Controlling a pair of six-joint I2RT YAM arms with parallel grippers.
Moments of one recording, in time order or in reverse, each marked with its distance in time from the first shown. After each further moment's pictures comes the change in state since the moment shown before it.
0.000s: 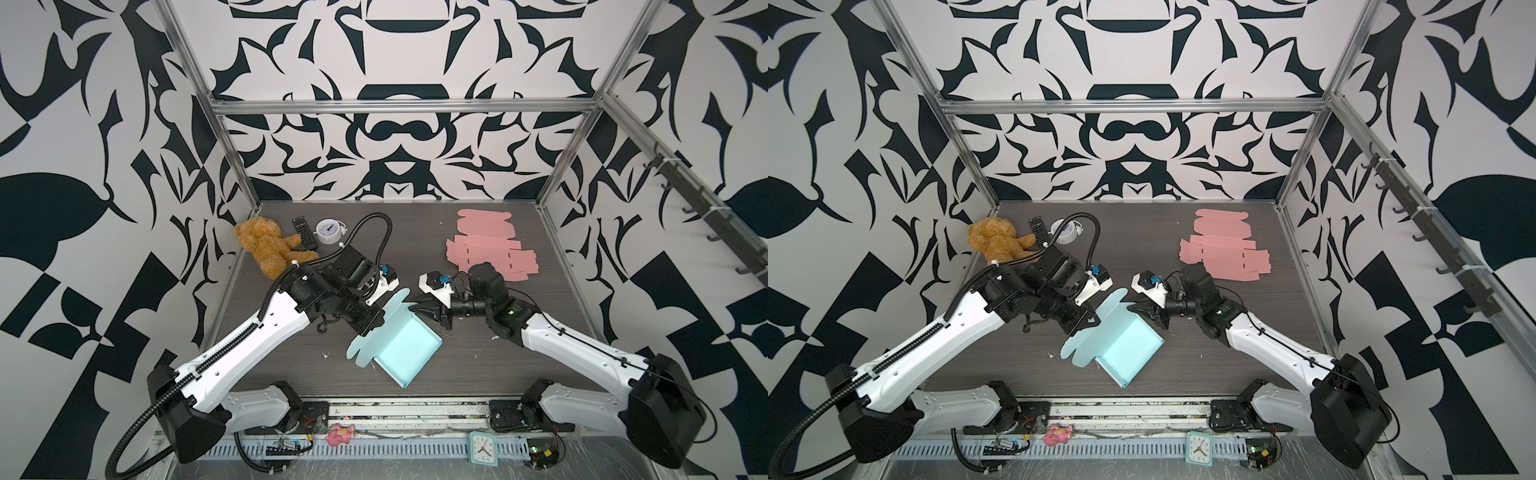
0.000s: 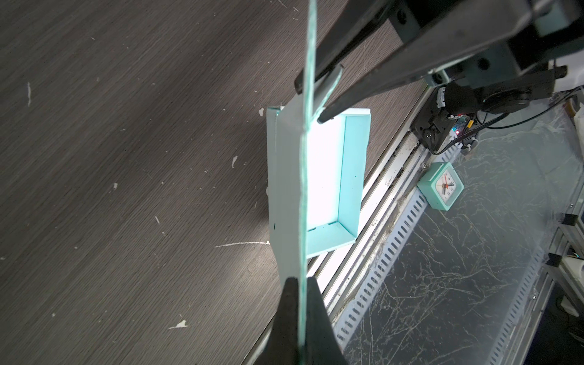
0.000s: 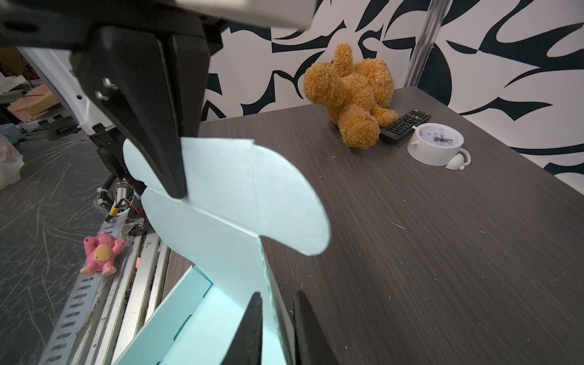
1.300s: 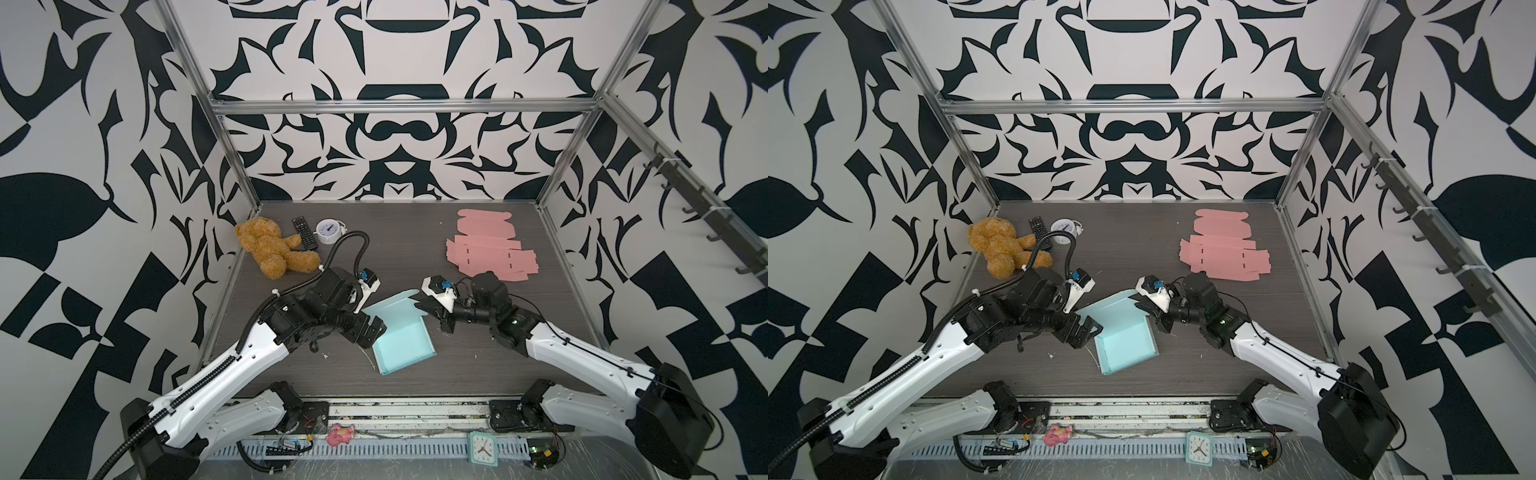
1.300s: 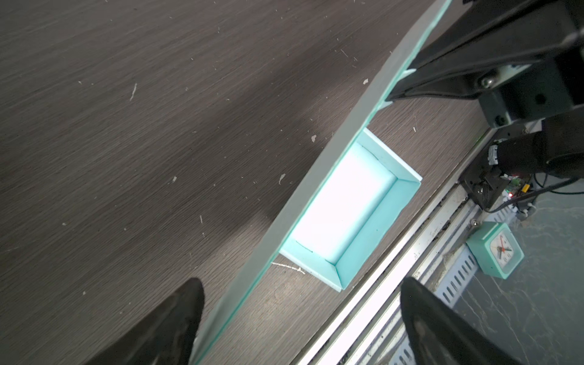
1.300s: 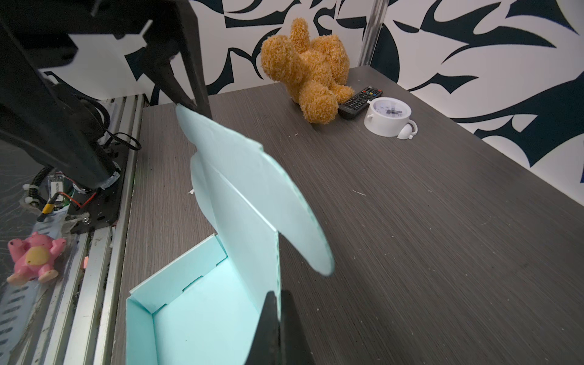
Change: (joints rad) left arm 0.002 -0.274 -0.318 0.281 -0.192 -0.171; right arm 0.010 -0.065 -0.099 0.032 0.201 0.029
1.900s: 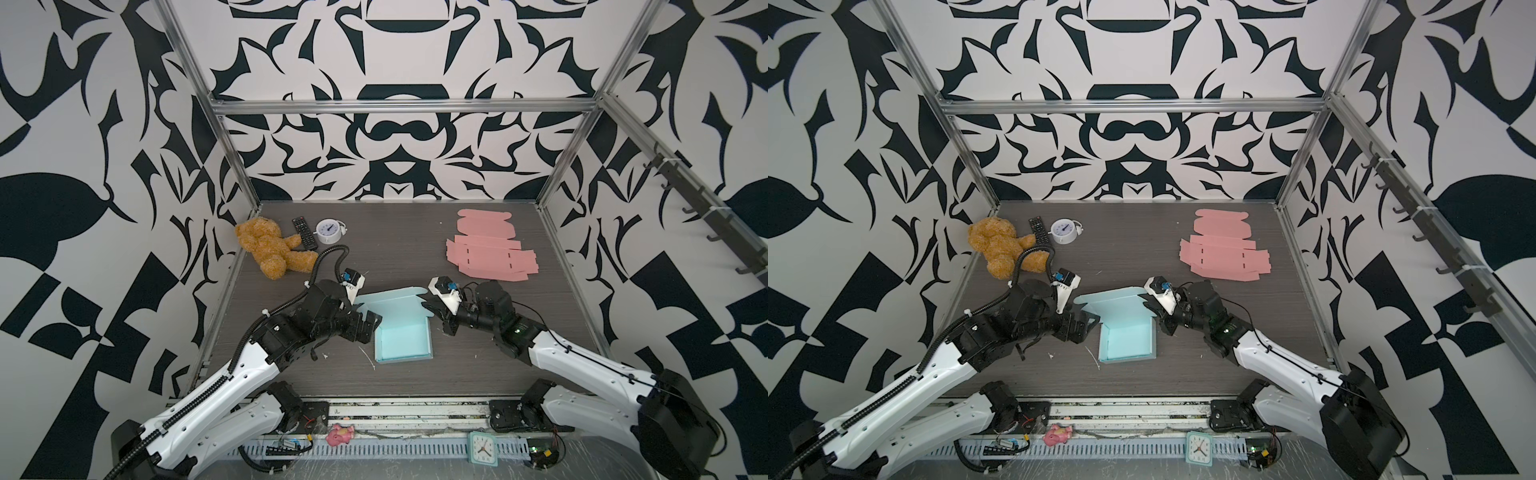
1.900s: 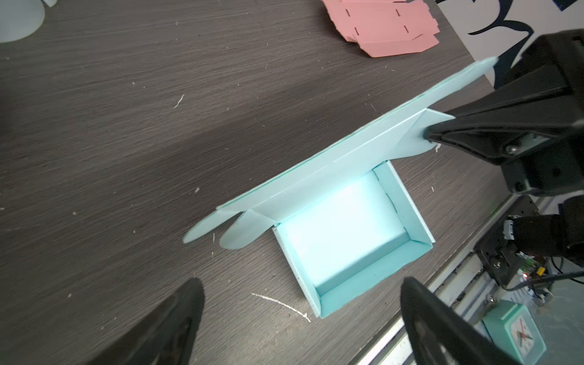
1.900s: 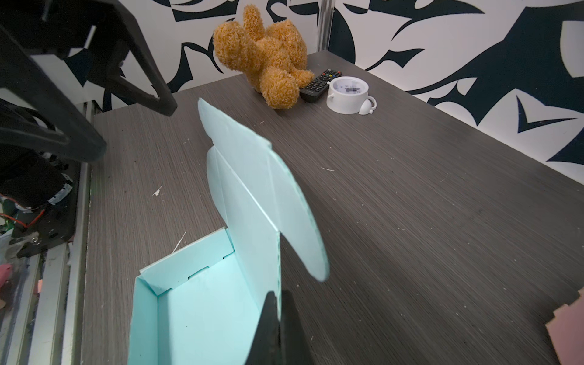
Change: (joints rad) left arm 0.048 -0.093 -0.197 0.222 -0.089 -0.172; right arm 0.000 -0.045 -0.087 0.069 0.135 0.082
